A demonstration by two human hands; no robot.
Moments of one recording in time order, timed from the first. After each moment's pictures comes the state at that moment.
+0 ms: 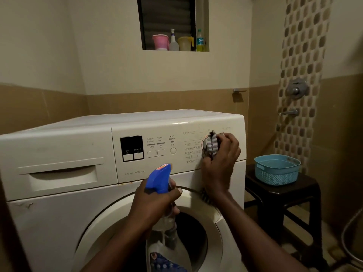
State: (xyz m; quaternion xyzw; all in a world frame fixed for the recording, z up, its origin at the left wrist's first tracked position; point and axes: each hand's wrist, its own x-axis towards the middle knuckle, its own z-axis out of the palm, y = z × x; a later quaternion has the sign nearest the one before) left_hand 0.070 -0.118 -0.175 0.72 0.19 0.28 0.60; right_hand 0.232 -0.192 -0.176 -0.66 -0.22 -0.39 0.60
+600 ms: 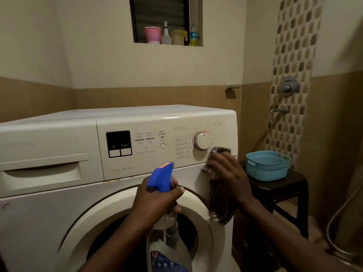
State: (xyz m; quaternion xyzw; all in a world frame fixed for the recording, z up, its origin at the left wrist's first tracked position) left_hand 0.091 -0.131 -0.185 0.73 0.15 0.27 0.61; right_hand 0.296 -0.264 -0.232 -0.71 -0.46 -0.46 0.27
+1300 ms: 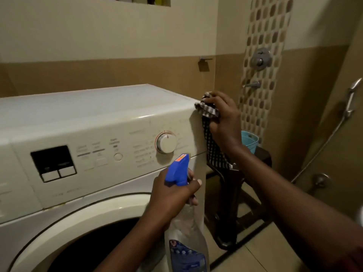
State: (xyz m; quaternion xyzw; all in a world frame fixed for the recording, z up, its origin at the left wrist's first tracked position) left_hand 0.178 -0.194 -0.166 0.73 0.09 0.17 0.66; right_hand 0.355 -0.292 -0.105 -0.72 -0.33 -0.39 0.47
